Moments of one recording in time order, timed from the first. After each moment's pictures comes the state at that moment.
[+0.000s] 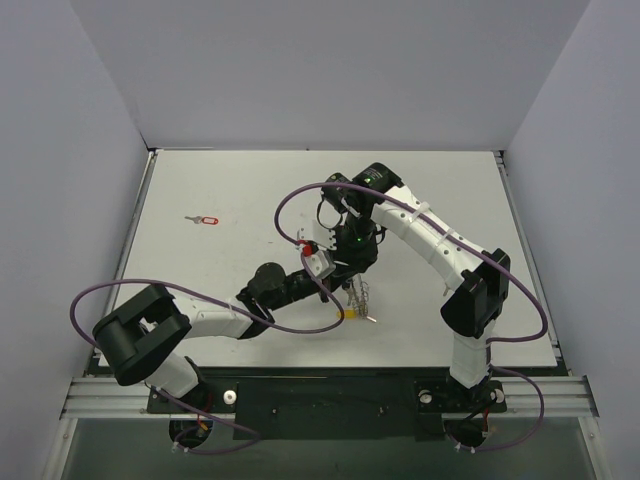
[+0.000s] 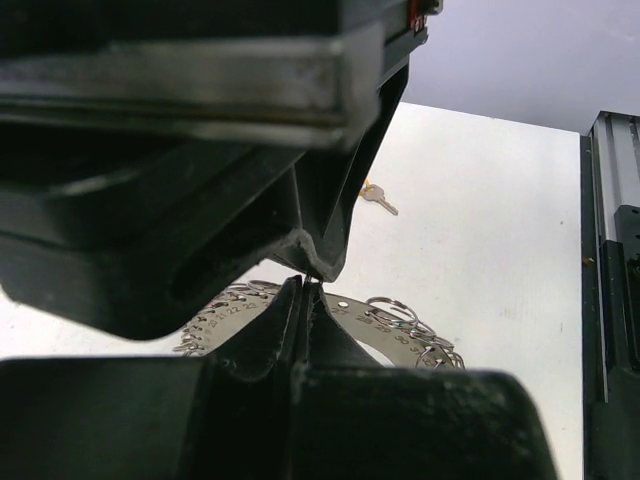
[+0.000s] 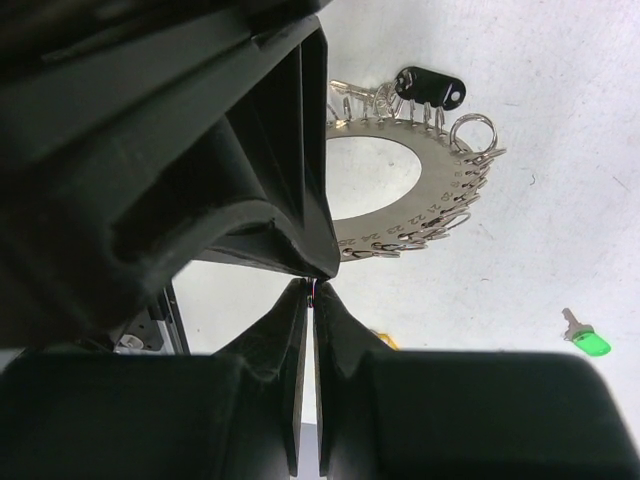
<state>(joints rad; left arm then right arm) -0.92 1.51 0.52 1.08 0.25 -0.02 0.76 1.88 1.92 -1.56 -0.20 -0.87</state>
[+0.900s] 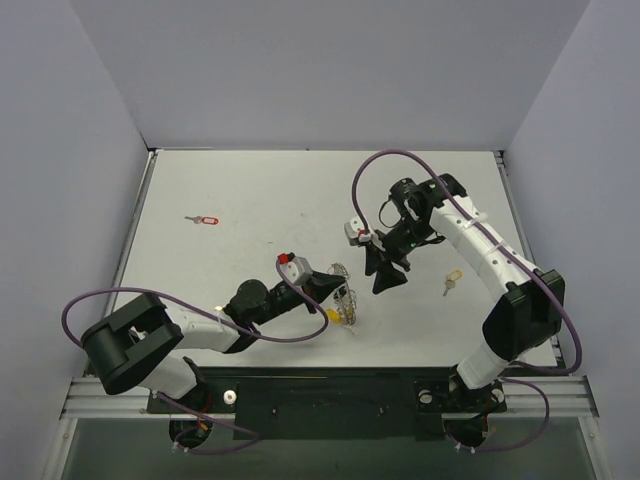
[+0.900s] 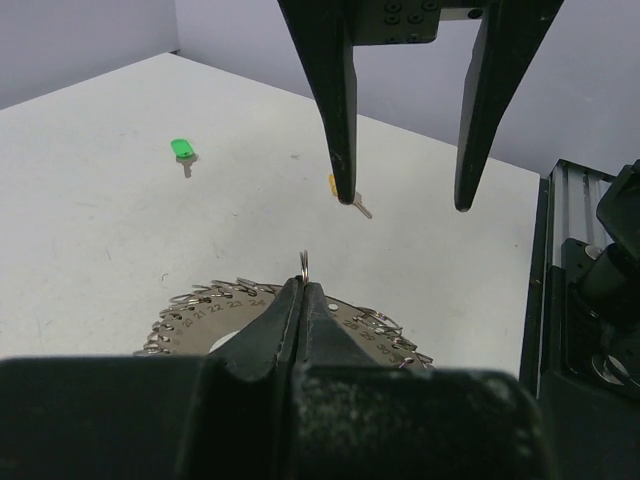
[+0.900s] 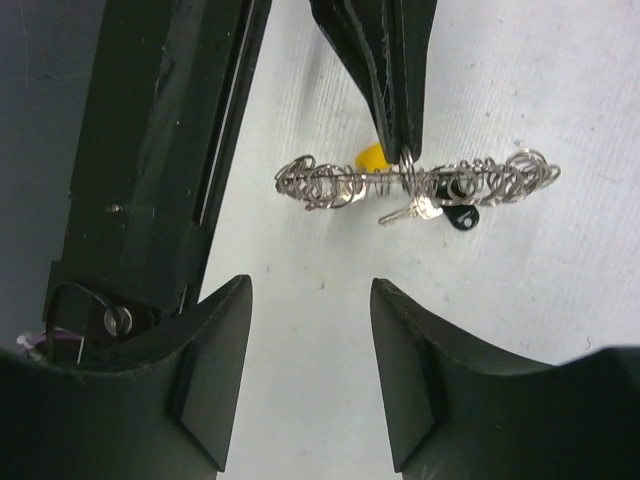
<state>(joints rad) -0.91 1.44 0.35 1.25 0.20 -0.18 0.45 1.59 1.48 -1.45 -0.80 -1.32</state>
